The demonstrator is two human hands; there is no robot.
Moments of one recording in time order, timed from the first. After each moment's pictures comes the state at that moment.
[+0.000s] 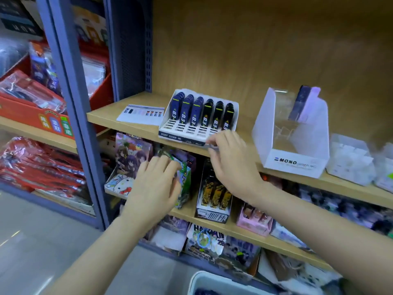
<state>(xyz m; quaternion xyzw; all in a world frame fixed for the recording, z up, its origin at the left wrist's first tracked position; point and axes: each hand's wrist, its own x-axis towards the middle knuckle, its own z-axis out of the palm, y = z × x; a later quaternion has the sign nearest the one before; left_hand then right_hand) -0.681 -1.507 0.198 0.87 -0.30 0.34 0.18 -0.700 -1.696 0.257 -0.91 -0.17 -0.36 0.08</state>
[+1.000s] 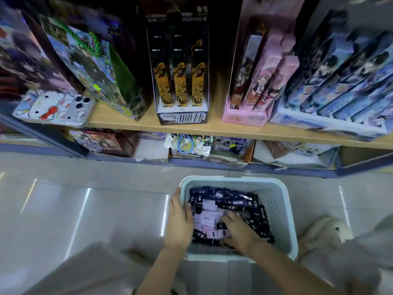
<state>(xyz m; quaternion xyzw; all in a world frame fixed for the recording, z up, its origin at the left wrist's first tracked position) -0.809 -1.592 -0.103 0.87 -0.02 -0.23 0.44 -0.895 -1.754 -0.143 -0.91 0.06 0.33 0.25</state>
